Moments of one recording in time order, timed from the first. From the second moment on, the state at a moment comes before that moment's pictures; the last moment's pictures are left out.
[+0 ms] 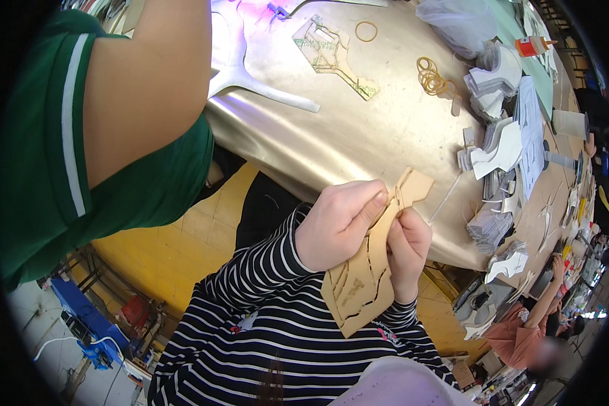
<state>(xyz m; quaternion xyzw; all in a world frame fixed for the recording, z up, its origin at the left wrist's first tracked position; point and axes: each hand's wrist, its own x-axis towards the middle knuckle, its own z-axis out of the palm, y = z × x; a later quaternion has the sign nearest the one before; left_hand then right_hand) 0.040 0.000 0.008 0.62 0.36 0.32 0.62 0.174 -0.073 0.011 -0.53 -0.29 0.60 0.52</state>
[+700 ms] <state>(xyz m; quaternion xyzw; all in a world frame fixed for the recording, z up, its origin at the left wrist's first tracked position) 0.037 0.006 0.014 0.56 0.39 0.27 0.68 0.171 -0.064 0.002 -0.55 -0.28 0.55 0.56</state>
